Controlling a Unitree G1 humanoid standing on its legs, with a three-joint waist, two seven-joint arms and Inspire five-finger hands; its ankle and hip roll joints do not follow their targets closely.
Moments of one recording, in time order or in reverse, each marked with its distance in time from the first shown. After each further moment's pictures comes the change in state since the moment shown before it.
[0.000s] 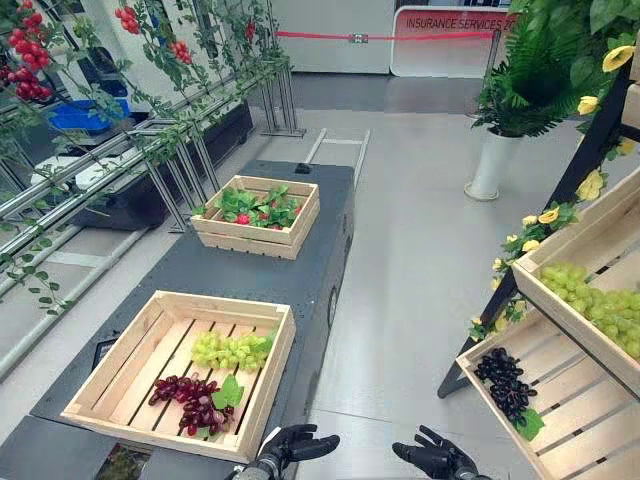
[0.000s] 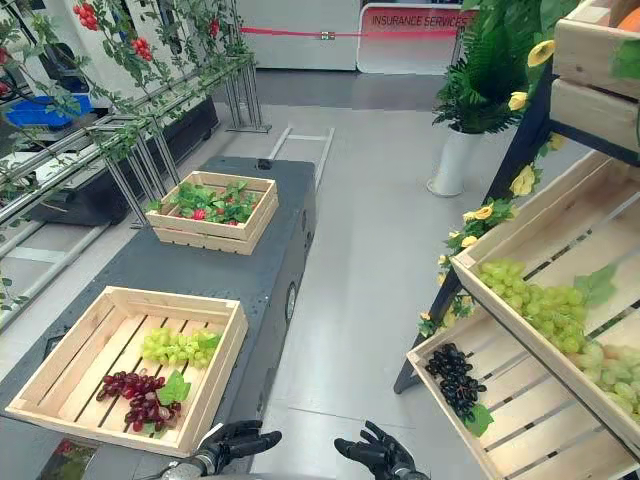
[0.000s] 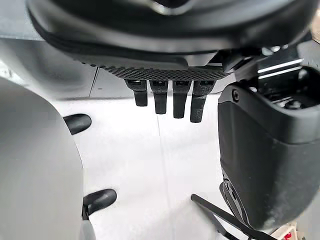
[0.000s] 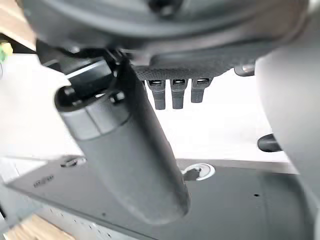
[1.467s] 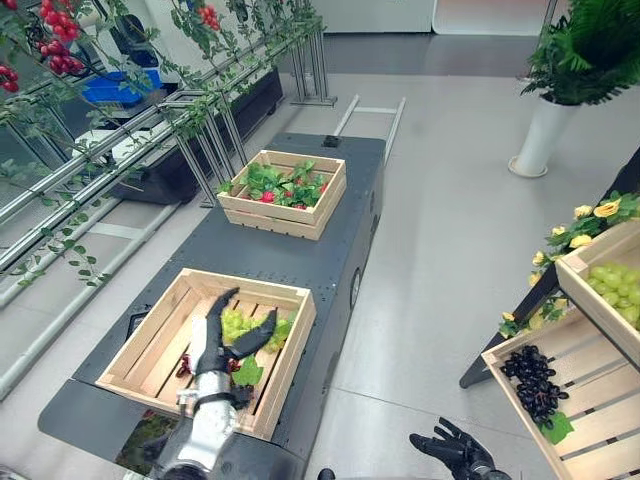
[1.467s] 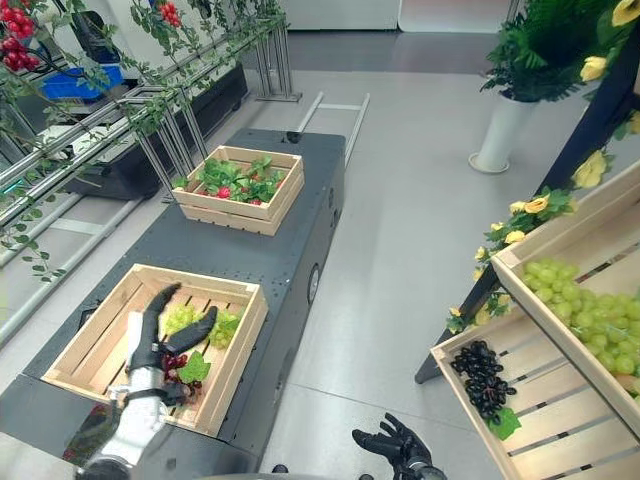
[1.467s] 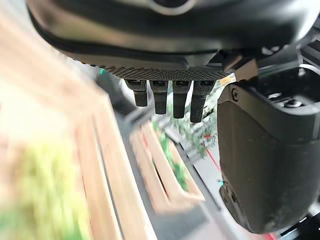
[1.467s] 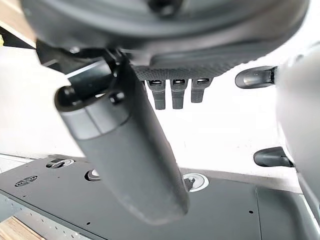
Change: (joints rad) left arm -0.050 0.303 0.267 -0.386 0.311 -0.343 0.610; right arm -0.010 -0.094 -0.032 -0.015 -0.037 -0.036 -0.002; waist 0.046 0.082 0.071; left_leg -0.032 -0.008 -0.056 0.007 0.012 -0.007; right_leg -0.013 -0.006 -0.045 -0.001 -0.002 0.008
